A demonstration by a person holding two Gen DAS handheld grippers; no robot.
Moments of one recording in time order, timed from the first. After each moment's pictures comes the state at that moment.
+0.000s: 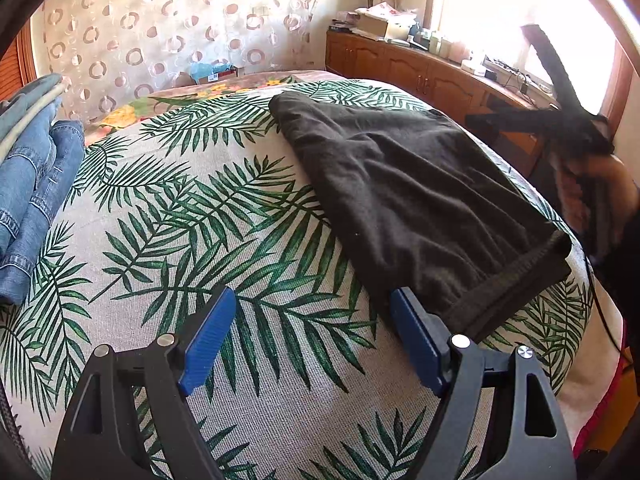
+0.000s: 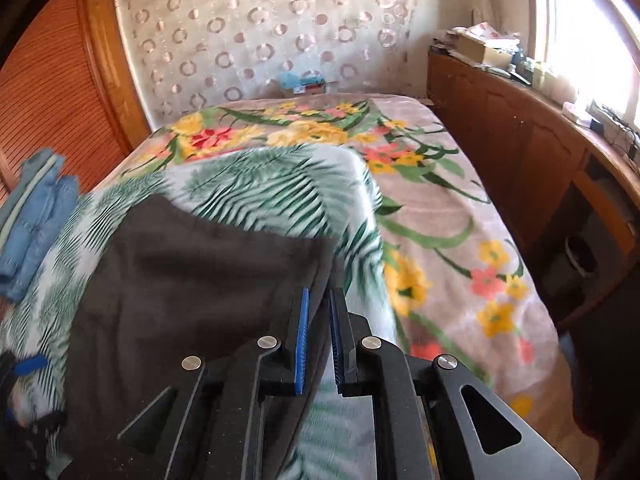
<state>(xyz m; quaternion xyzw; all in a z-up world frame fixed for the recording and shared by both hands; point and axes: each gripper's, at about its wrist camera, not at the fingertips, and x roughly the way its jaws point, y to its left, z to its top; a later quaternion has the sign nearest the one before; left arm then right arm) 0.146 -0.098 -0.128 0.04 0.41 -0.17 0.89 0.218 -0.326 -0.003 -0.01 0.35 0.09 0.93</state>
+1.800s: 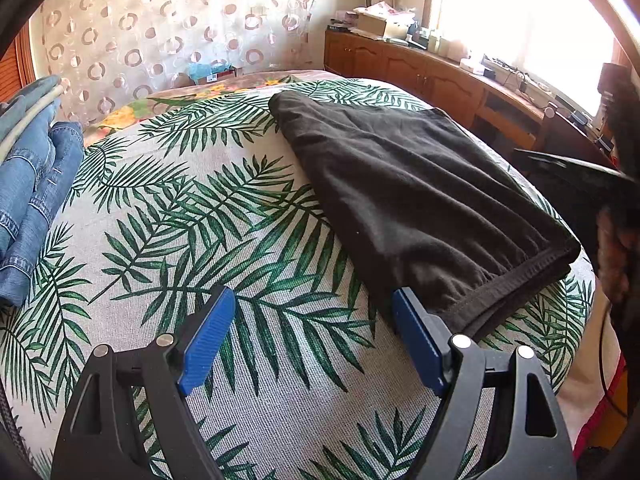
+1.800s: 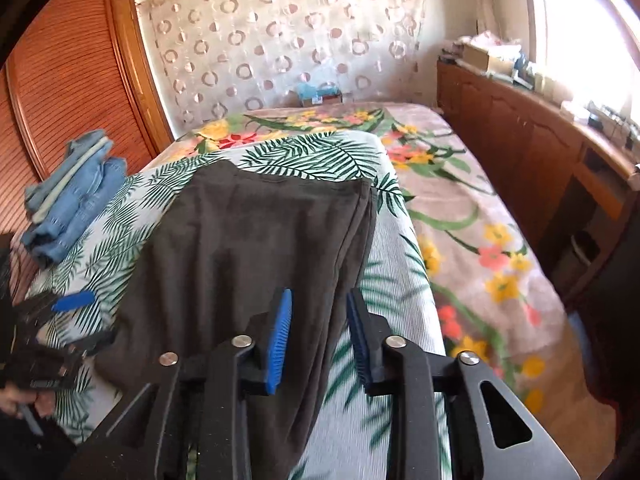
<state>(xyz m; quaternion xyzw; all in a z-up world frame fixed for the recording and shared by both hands) 0.146 -0.101 -0.128 0.05 0.41 -0.17 0.89 0.140 -0.333 -0.004 0.01 0.33 0.12 0.94</state>
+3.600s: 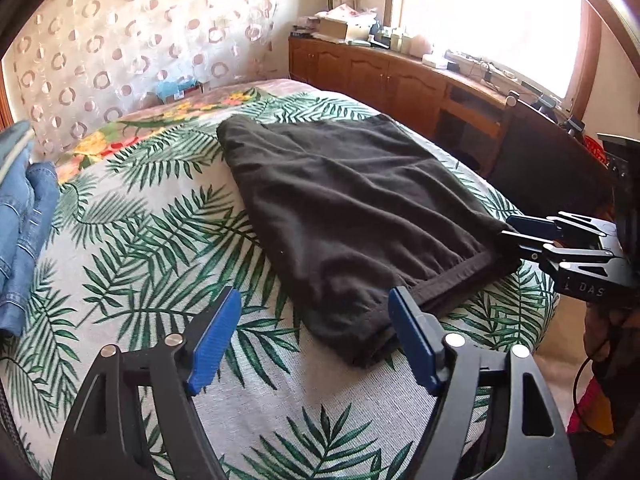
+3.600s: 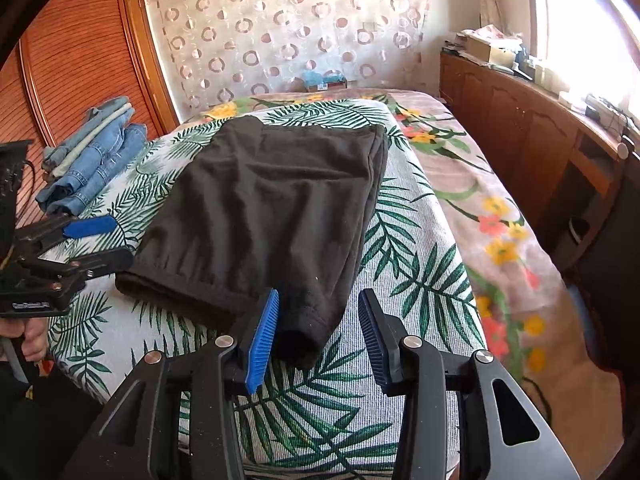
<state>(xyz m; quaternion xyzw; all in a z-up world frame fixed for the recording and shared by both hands) 0.132 -0.127 -0.106 0.07 0.40 -0.23 0.89 0.064 -0.333 -0.024 0.00 0.34 0.12 0.93</state>
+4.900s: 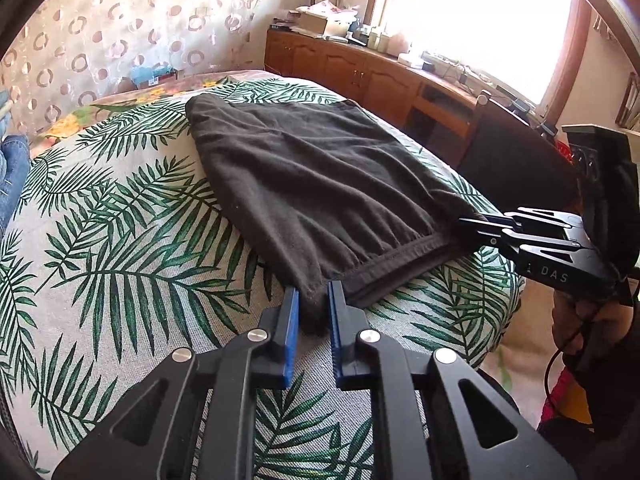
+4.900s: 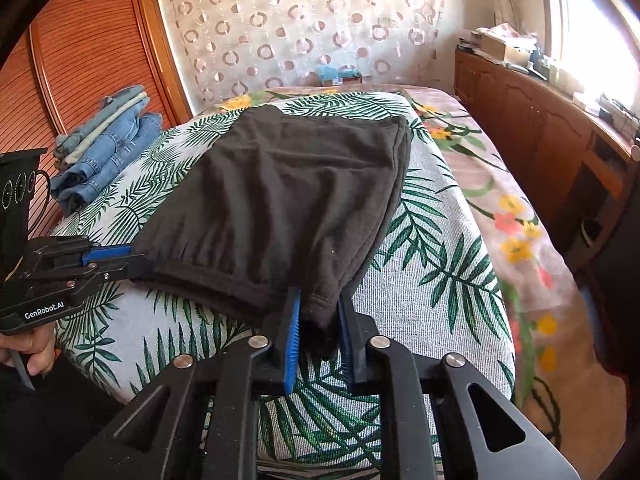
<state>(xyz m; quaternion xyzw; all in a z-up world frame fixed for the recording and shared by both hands) 0.111 -0.128 -0.116 0.03 0.41 -0.28 0.87 0.062 -0.327 -0.029 0.00 0.35 0.14 0.93</state>
